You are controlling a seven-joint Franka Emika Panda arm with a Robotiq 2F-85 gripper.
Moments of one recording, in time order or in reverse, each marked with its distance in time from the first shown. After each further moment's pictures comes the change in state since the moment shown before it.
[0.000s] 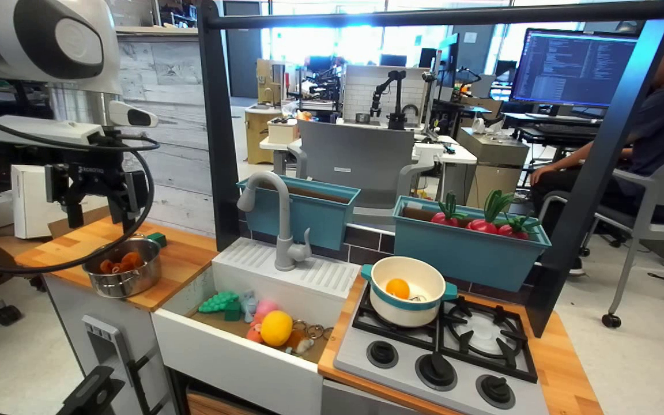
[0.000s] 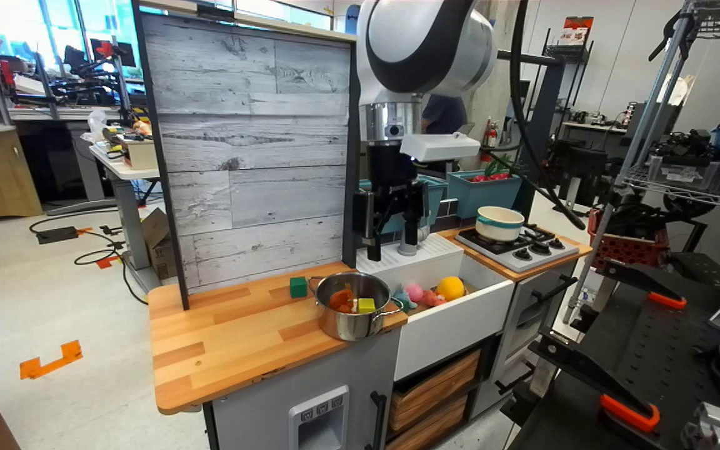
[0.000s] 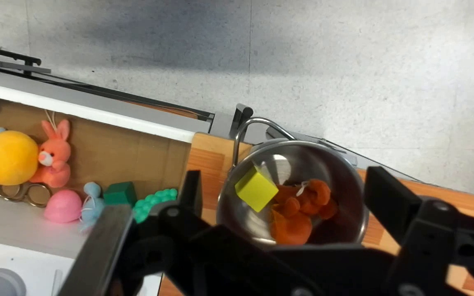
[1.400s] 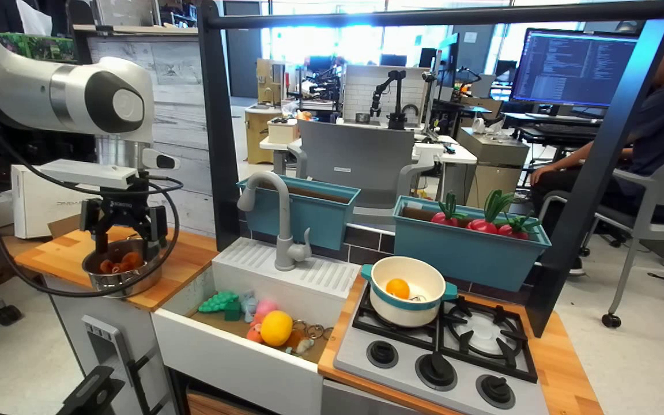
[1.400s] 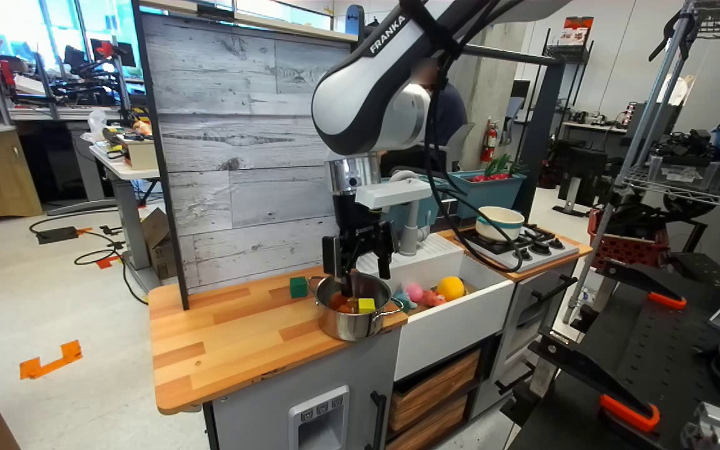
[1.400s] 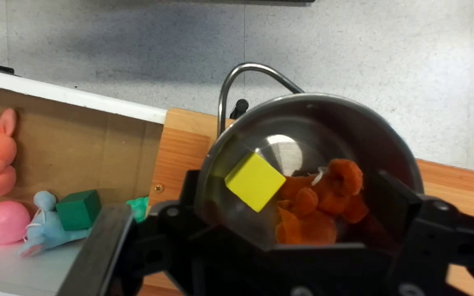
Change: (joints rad) arm 0.022 0.374 -0.006 0.489 0.018 -0.231 0.003
